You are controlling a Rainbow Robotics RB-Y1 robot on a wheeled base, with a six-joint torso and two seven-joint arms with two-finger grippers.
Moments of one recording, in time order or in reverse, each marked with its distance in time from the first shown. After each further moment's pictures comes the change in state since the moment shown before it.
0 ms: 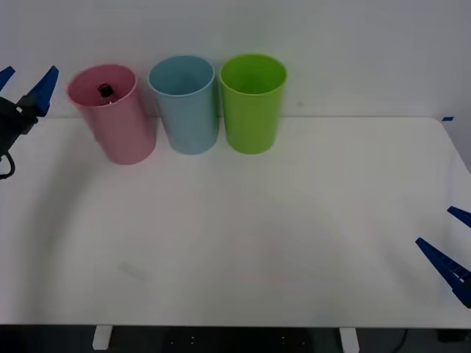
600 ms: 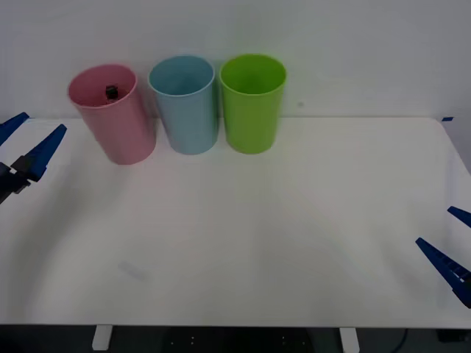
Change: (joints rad) right arm 0.000 0.000 0.000 0.000 0.000 0.000 0.000; left arm 0.246 0.013 0.018 -0.113 0.127 -0.269 -0.076
